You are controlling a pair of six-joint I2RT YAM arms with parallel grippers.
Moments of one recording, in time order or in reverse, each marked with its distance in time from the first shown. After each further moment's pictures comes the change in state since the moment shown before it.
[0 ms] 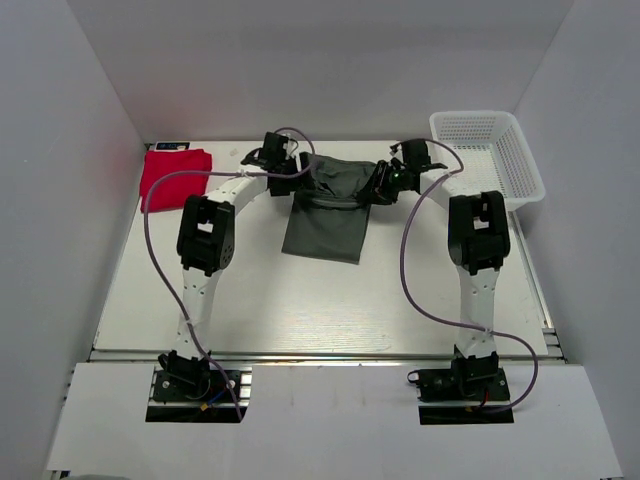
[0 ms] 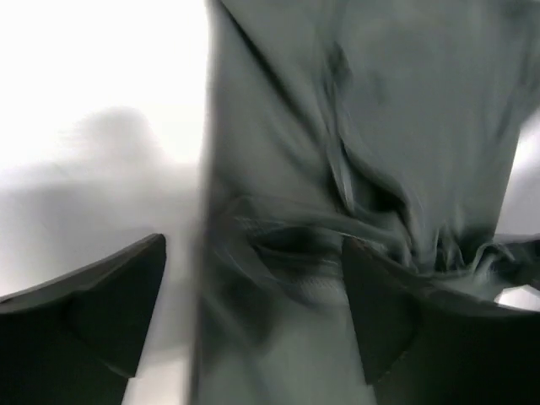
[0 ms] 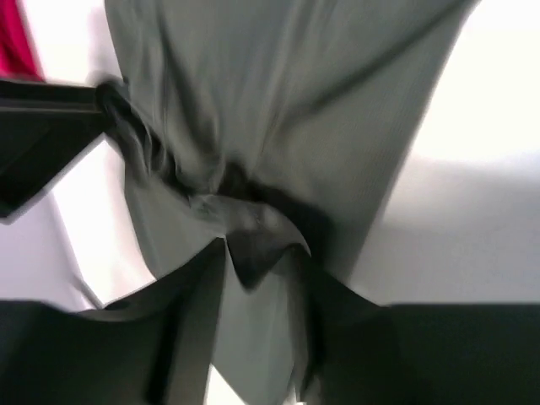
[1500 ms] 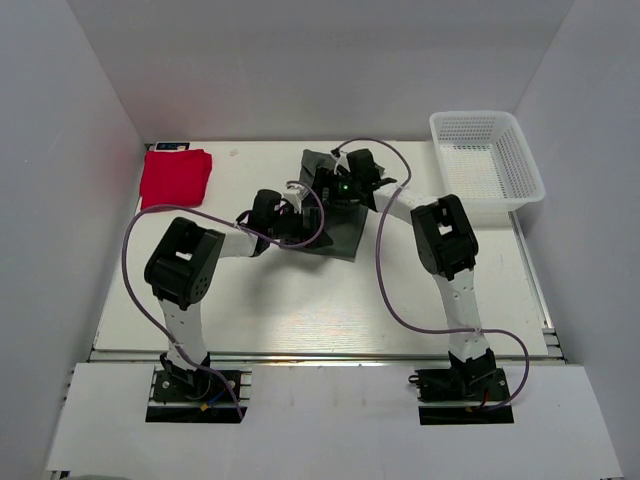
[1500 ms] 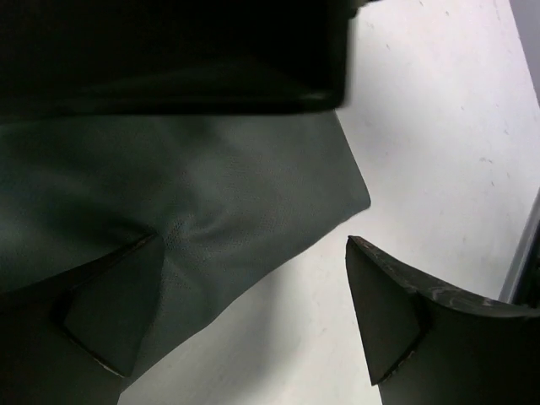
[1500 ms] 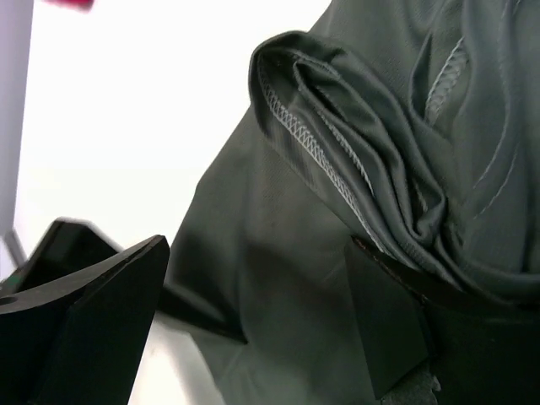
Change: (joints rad) left arm -0.083 -0.381 -0.908 0.772 0.453 0.072; right arm 0.254 0.081 0.008 0.330 0.019 -0.062
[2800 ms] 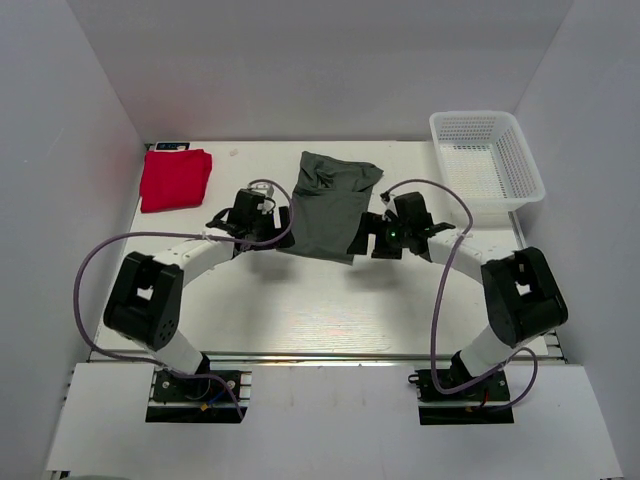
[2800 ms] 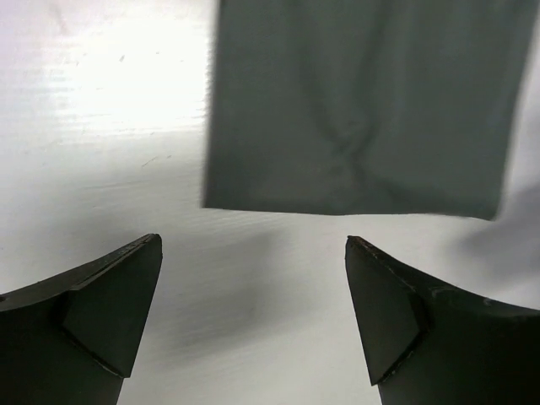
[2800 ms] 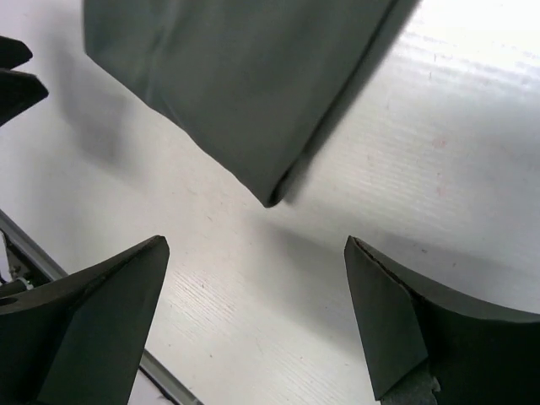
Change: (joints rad) left arm 0.025 -0.375 -0.043 -0.537 -0.519 -0.061; right arm -0.058 -0.718 -0.791 -0.080 0.160 -0.021
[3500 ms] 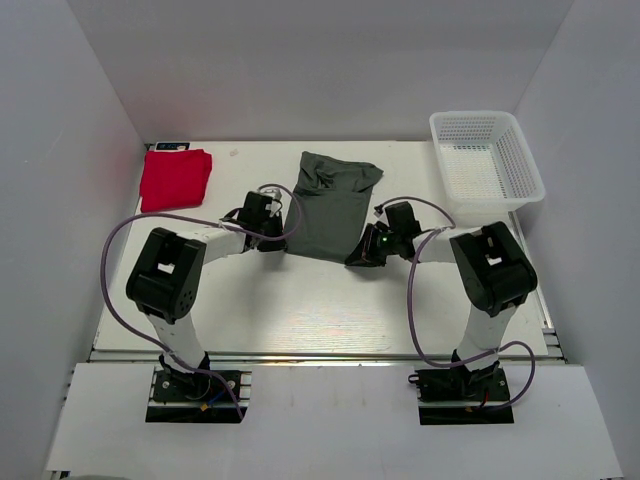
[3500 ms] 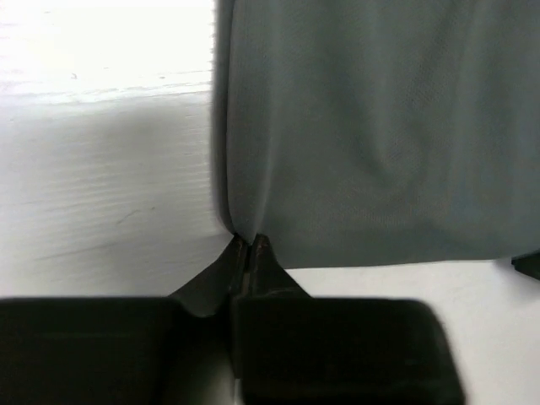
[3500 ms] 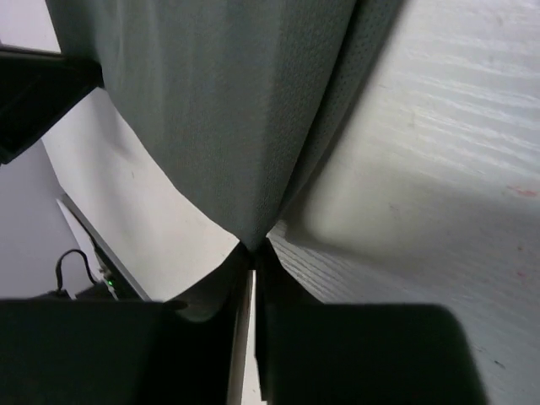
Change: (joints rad) left arm 0.014 0.235 0.050 0.079 0.042 0.000; right arm -0.001 0.260 -0.020 0.219 -0.169 0.271
